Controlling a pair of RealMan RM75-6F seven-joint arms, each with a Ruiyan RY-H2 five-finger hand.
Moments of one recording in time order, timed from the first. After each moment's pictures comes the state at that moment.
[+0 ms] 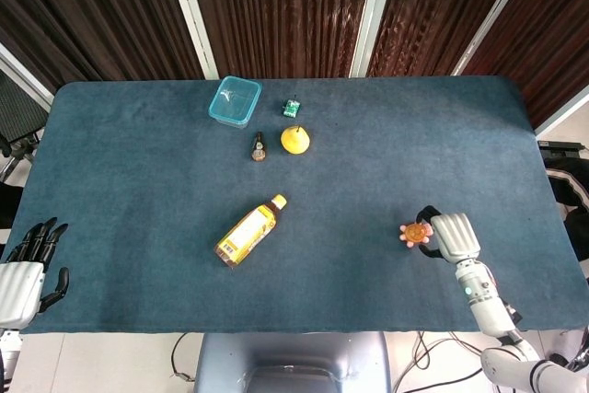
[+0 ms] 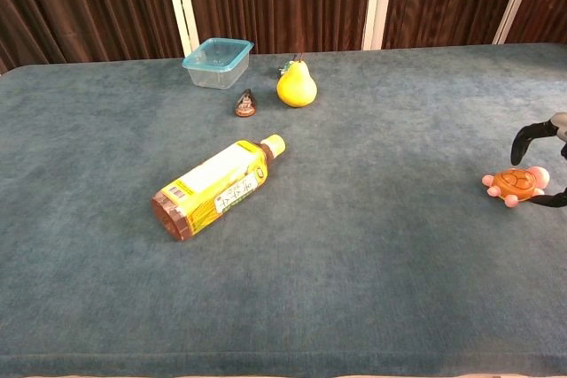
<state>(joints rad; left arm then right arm) -0.10 -1.12 -0.03 -1.61 1.52 1.49 0.07 0.40 -1.57 0.11 -1.04 -1.41 1.08 -0.02</state>
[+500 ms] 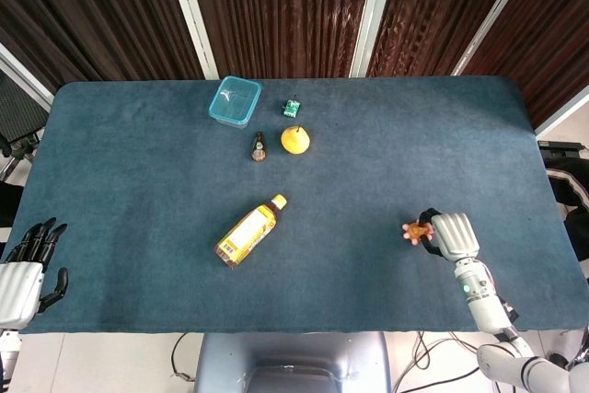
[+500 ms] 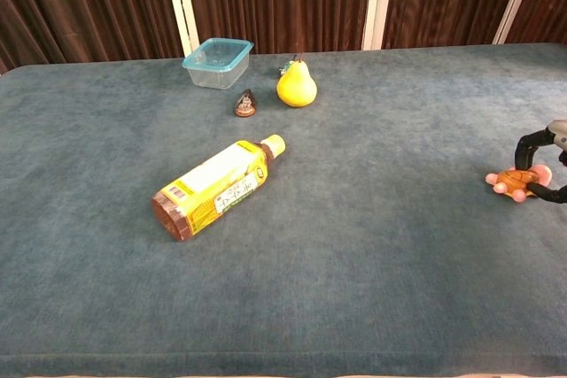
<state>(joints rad) -0.10 -1.12 -0.03 -1.61 1.52 1.49 0.07 0.41 -1.64 0.10 -0.92 -1.40 1.08 0.04</state>
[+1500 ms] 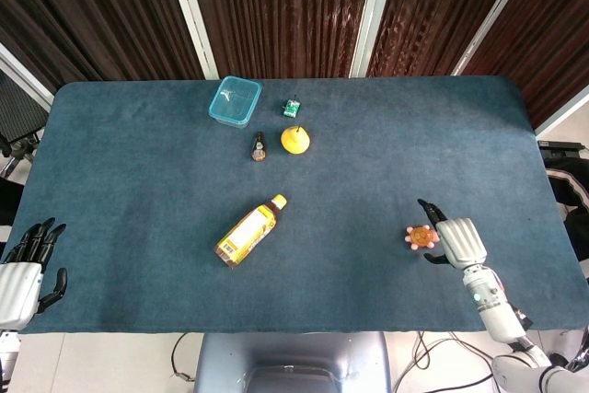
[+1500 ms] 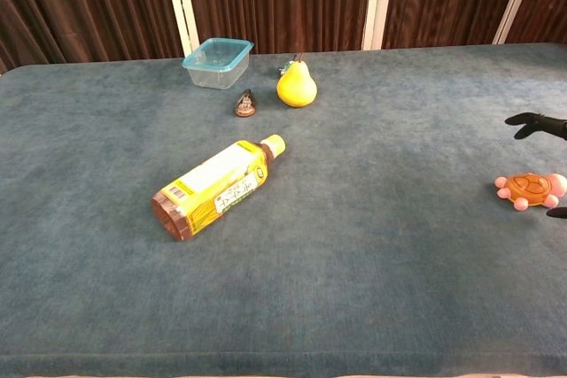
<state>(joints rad) -0.10 -1.12 -0.03 -1.61 1.52 1.50 0.06 0.38 -1.55 0.05 -1.02 -1.46 1.13 0.09</state>
